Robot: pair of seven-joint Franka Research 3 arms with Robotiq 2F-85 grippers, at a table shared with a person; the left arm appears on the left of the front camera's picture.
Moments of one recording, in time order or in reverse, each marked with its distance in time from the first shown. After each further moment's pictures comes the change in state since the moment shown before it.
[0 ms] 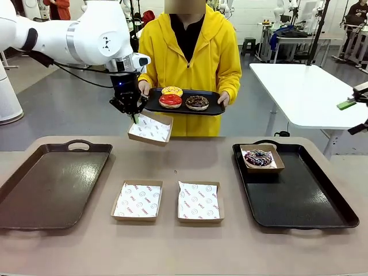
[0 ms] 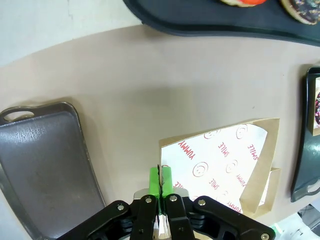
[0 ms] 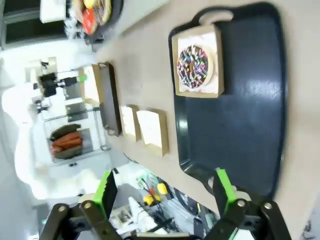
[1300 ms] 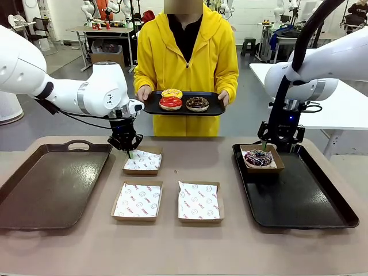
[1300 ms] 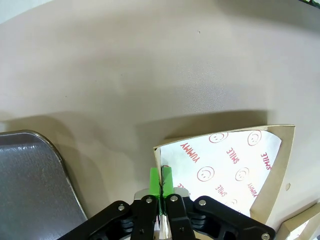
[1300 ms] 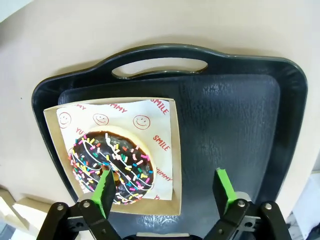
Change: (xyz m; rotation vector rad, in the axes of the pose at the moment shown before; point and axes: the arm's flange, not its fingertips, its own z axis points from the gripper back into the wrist) left arm 0.002 0.056 -0.164 0.013 0.080 0.052; right arm 0.117 0.055 -0.278 -0.887 0.114 0.022
